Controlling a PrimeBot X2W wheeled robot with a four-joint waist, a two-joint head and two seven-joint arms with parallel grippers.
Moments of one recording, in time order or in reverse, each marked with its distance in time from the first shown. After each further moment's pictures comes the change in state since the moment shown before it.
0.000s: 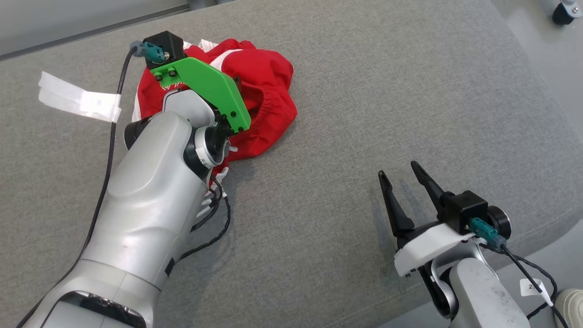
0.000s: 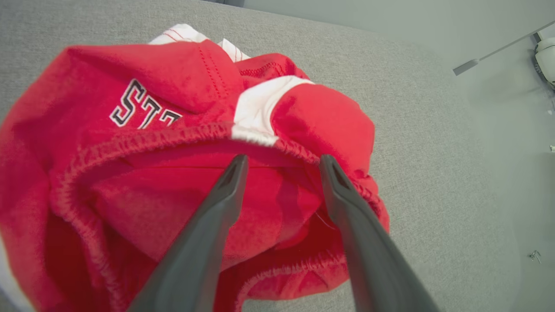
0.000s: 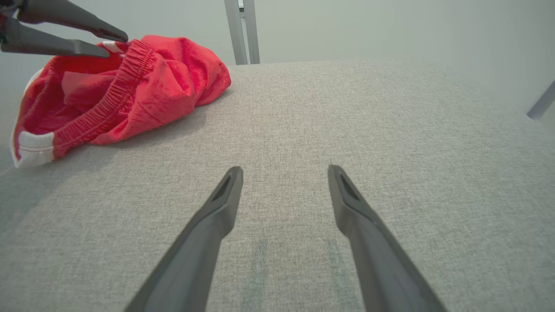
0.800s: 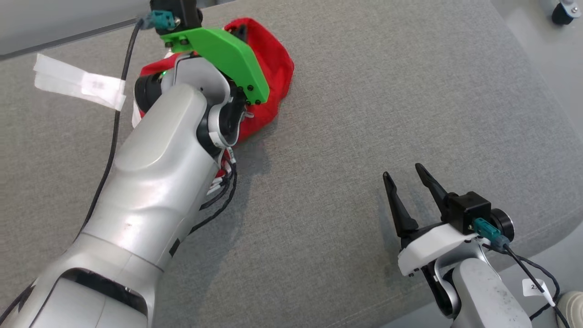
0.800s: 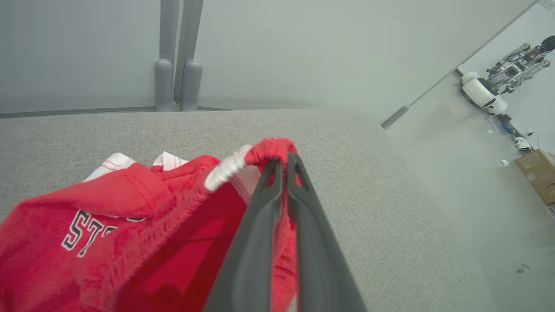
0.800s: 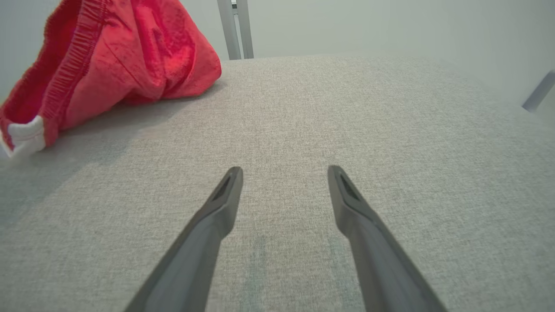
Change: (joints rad) left arm -0.102 -0.002 -0.116 -0.007 -0.082 -0.080 -0.219; right arm -0.007 0.000 -0.009 0.035 0.005 0.000 -0.012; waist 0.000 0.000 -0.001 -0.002
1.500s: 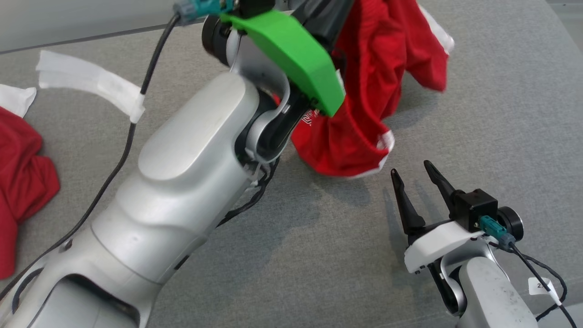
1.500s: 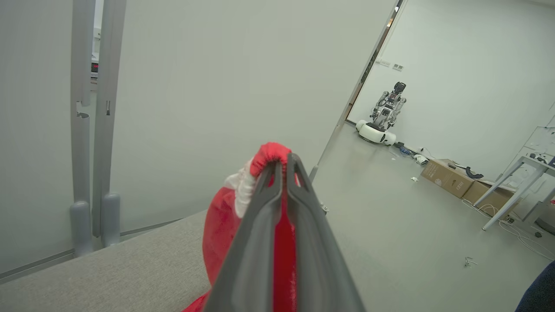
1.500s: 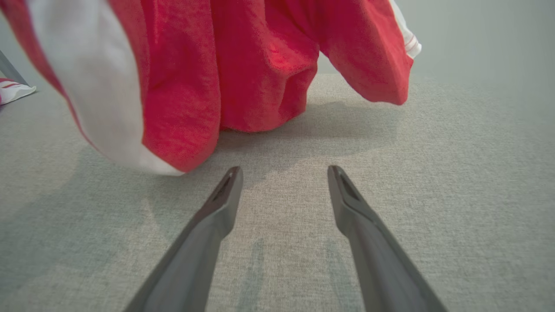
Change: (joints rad) left arm -0.071 0.018 -0.159 -0.376 -0.068 -0.184 -0.199; right arm 0.009 0.000 -0.037 -0.027 -0.036 0.000 0.024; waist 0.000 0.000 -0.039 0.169
